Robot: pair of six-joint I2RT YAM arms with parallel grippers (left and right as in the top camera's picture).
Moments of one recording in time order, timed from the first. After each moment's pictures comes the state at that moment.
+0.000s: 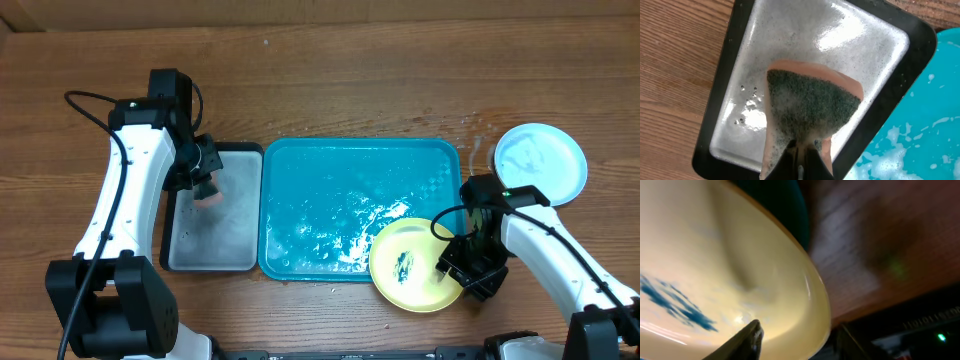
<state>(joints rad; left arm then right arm) 0.03 1.71 1.43 -1.19 -0.04 -0.39 0.17 1.43 0.77 -1.18 -0.24 0.82</state>
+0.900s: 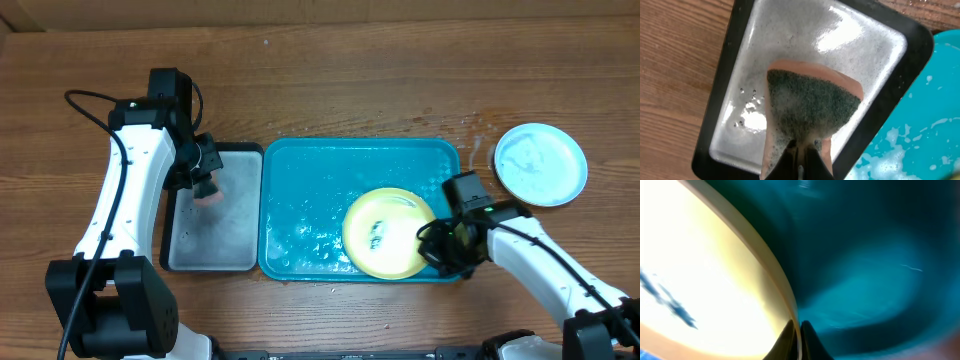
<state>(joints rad) 0.03 1.71 1.43 -1.18 -0.04 -0.38 0.28 1.42 0.68 -0.79 -0.27 0.84</state>
